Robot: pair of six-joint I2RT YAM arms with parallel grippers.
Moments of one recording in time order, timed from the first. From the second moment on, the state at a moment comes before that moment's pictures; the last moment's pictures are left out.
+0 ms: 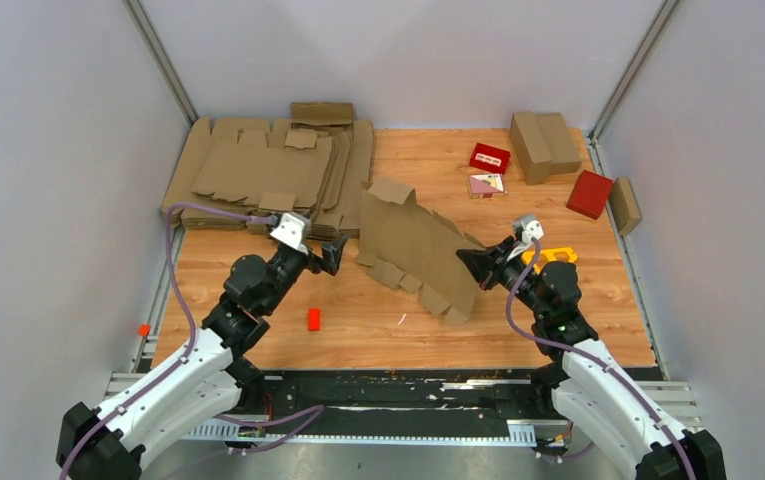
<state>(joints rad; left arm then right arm) -0.63 0.71 0.43 0.36 -0.05 0.09 0.36 0.69 0.28 0.42 -0.40 0.32</state>
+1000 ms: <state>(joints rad) -0.38 1.41 0.51 0.71 0.34 -0.34 0.36 0.74 0.28 0.42 -0.43 0.32</state>
